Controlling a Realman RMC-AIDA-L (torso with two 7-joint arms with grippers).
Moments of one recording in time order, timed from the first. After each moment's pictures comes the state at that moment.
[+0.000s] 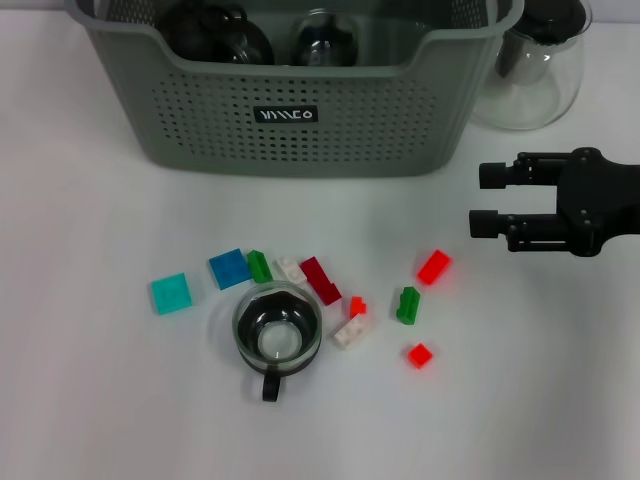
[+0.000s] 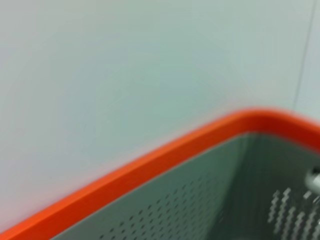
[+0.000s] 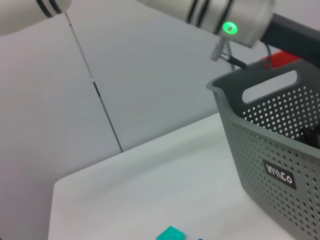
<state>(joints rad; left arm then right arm) -0.99 -2.16 1.06 0.90 2.66 0.82 -2.44 0.47 2.05 -0.80 -0.84 -1.93 -1.75 1.56</state>
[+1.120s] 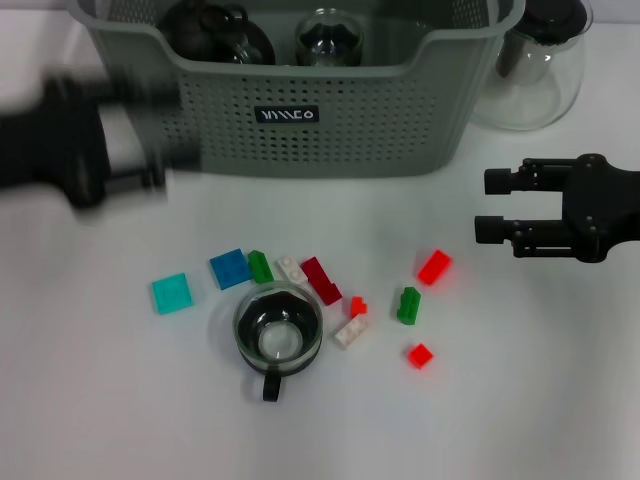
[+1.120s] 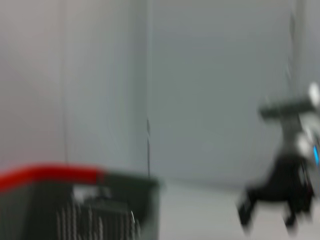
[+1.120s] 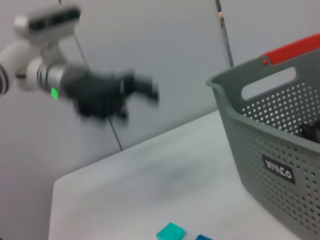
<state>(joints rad) -0.42 -2.13 0.46 1.11 1.96 1.95 -1.38 0.45 2.05 -0.80 -0.84 -1.93 -1.76 1.56</state>
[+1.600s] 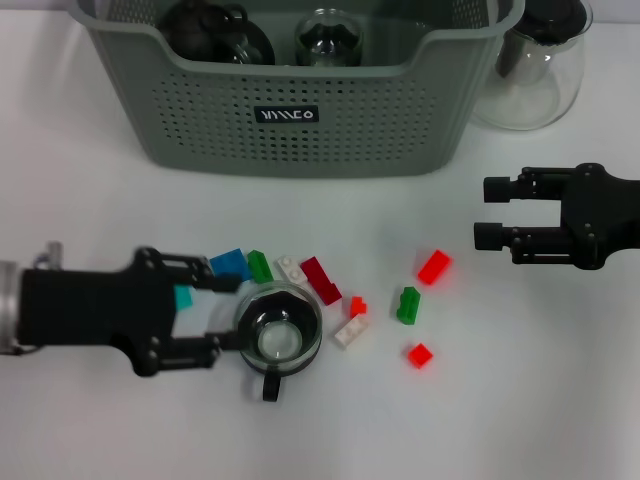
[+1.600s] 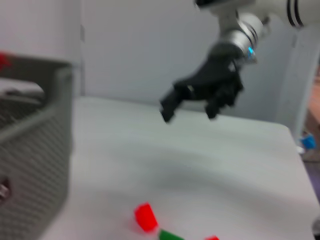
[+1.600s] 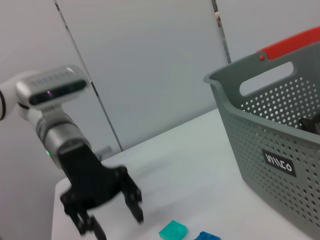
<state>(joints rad) -0.35 -2.18 0.62 0.96 2.22 1.88 -1.17 0.45 2.04 -0.80 -0.82 -1.93 -1.75 1.55</state>
